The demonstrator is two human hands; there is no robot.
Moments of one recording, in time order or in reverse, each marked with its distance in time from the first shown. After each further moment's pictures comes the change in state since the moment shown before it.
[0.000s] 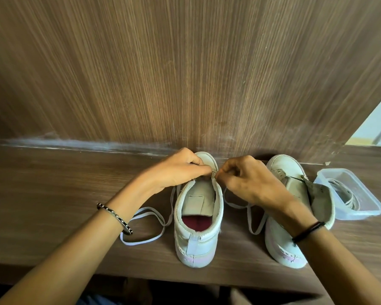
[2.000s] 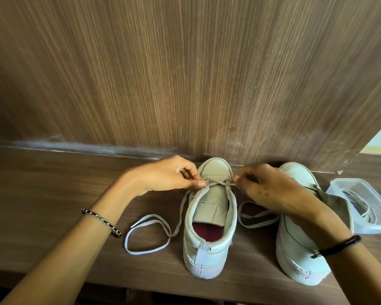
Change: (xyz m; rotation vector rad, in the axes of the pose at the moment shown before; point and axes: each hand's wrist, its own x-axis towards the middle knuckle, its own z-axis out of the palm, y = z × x) left_hand -0.012 -0.021 -0.031 0.019 -0.128 -0.004; right_hand 0.004 0.007 -0.017 -0.143 -0.074 0.050
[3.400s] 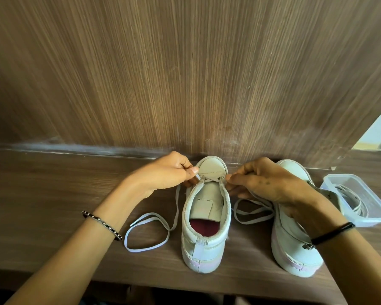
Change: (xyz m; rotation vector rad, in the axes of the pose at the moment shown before) left_hand 0.003 0.007 0.010 -0.010 0.173 -0.118; right_hand -0.006 -0.013 -0.003 0.516 -0.124 0.177
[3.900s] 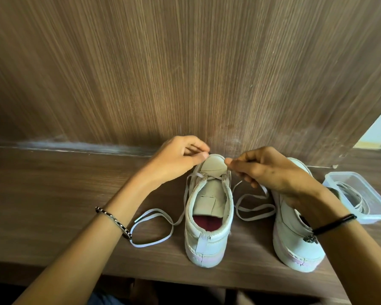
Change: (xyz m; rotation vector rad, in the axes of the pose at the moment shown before) left_hand -0.003 0.014 -0.001 -0.044 0.221 0.280; right_hand -0.002 -0.010 -0.003 -0.042 0.075 -0.166
